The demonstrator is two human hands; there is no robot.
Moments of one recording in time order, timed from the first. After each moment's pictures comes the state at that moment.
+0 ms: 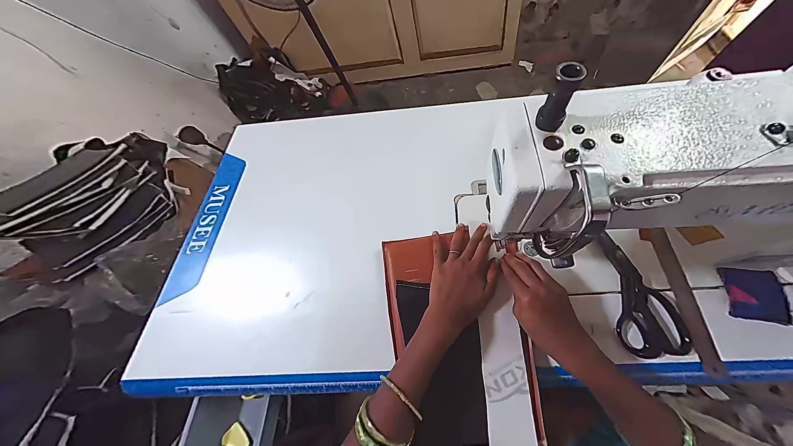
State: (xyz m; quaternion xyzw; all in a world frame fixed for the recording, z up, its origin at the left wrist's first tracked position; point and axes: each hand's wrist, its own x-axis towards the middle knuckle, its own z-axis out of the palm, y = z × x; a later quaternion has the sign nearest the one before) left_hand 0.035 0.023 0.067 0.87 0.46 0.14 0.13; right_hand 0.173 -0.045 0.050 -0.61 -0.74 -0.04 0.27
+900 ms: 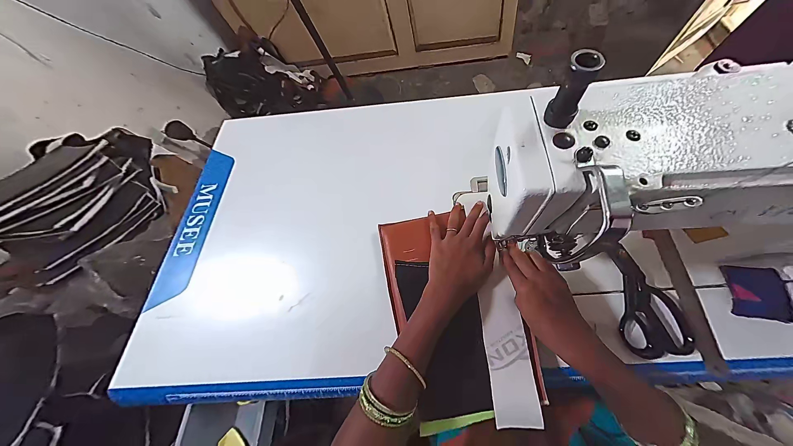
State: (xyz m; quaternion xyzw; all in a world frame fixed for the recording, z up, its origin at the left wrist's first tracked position) left_hand 0.044 0.053 0.077 0.86 0.47 0.10 0.14; right_hand 0.173 -0.038 0.065 -0.63 -0.75 -0.02 0.19
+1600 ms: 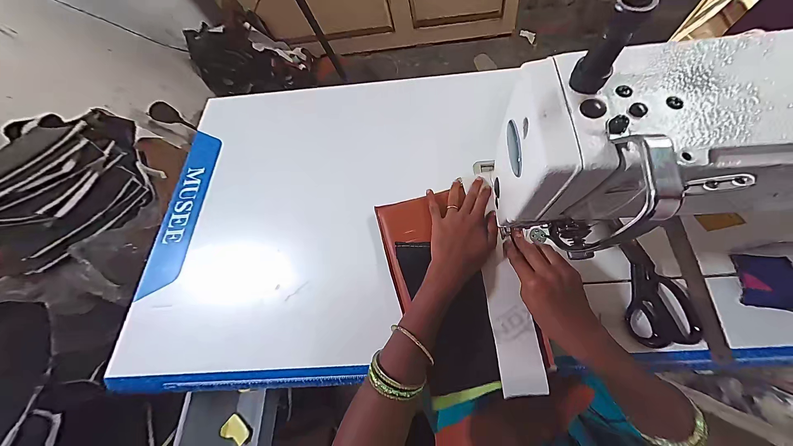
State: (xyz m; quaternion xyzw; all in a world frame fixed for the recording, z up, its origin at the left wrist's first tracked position) left_hand 0.047 0.066 0.067 0.86 0.48 0.13 0.11; right_hand 0.174 -0.044 0.060 -0.64 -0.75 -0.07 0.19
